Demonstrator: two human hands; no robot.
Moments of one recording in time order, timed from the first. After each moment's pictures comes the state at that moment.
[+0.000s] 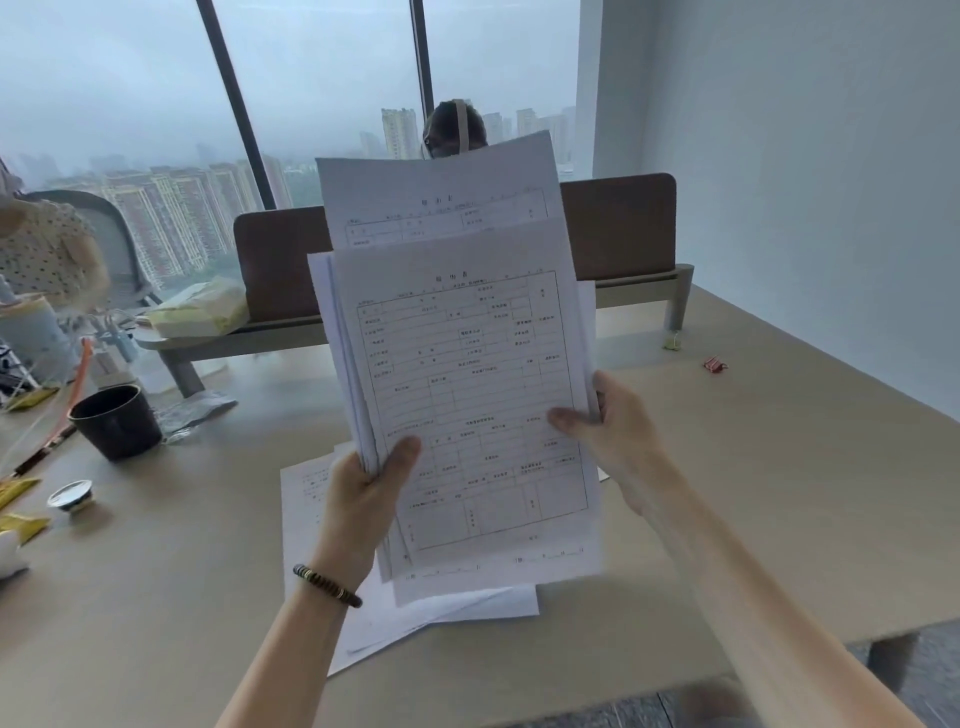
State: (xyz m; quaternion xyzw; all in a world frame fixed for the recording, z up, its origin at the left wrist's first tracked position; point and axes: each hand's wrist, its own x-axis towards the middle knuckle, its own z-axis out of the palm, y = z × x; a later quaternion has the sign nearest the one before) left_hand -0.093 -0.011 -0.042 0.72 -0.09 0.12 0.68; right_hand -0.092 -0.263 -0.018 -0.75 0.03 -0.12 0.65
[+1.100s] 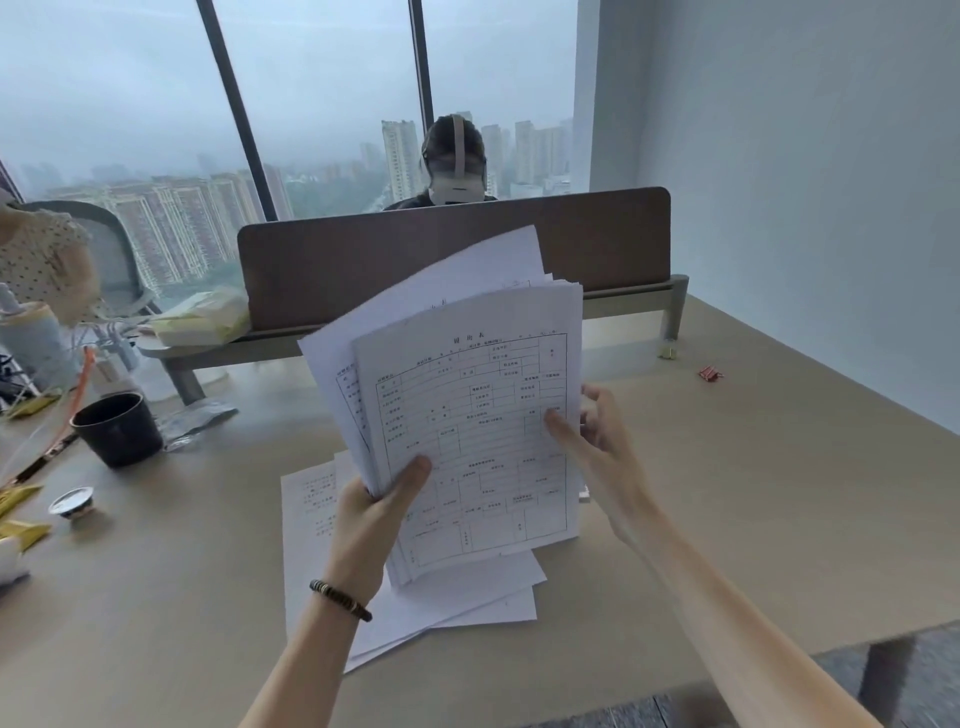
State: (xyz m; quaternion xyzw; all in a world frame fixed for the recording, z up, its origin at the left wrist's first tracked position) left_hand -0.095 -0.015 -0.059 0.66 -0.07 0.07 0.74; right_hand -0.101 -0.255 -0.043 -0.71 -0.03 -0.16 0.69
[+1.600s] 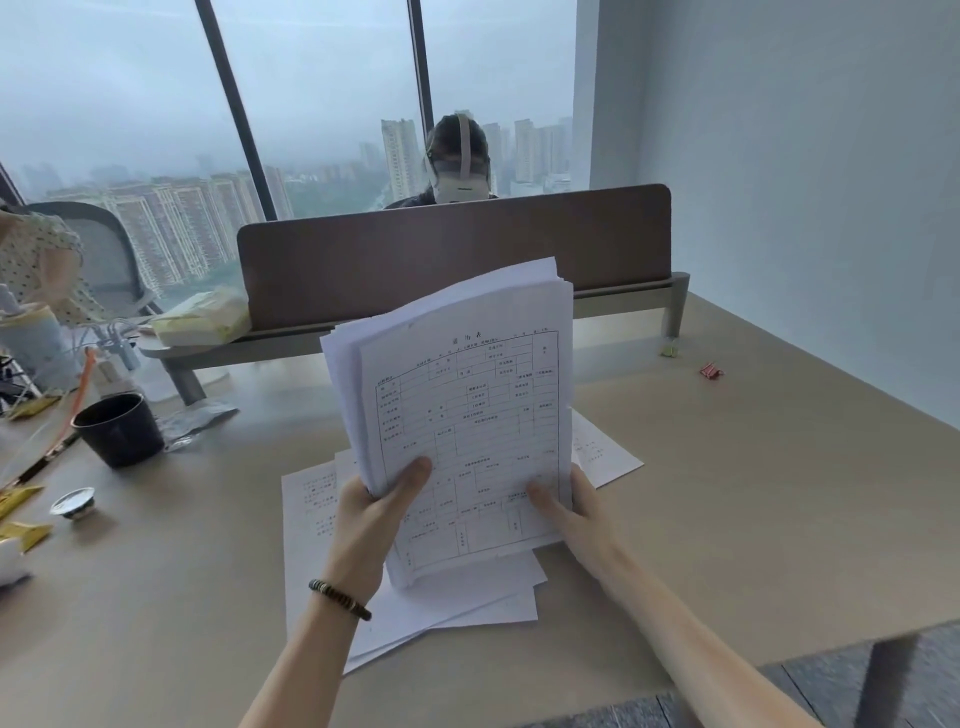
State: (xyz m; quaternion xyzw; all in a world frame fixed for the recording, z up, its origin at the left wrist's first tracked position) left_hand -0.093 -0.012 -0.061 0.66 -0.07 0.07 0.74; right_hand -0.111 -0.242 -0.106 -0.71 -0.01 -0.07 0.70
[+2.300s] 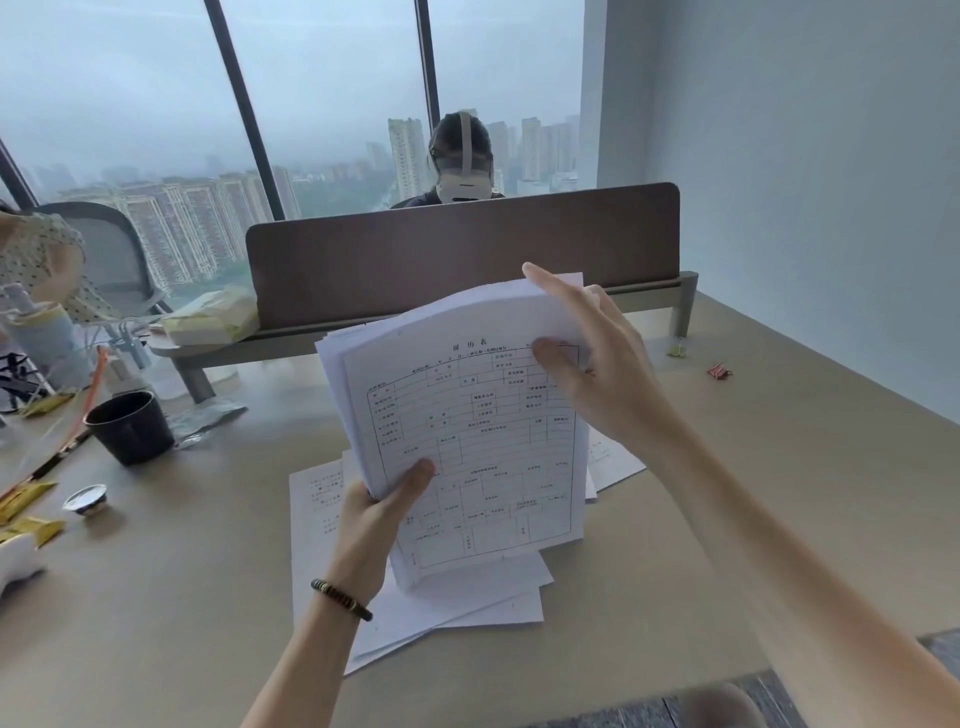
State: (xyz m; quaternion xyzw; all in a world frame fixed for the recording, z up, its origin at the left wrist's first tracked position) left_hand -0.096 -0.007 -0.060 0.64 -0.10 0.06 0.76; right_hand -0.098 -0.250 0.050 -0.84 -0.18 -0.32 0.40
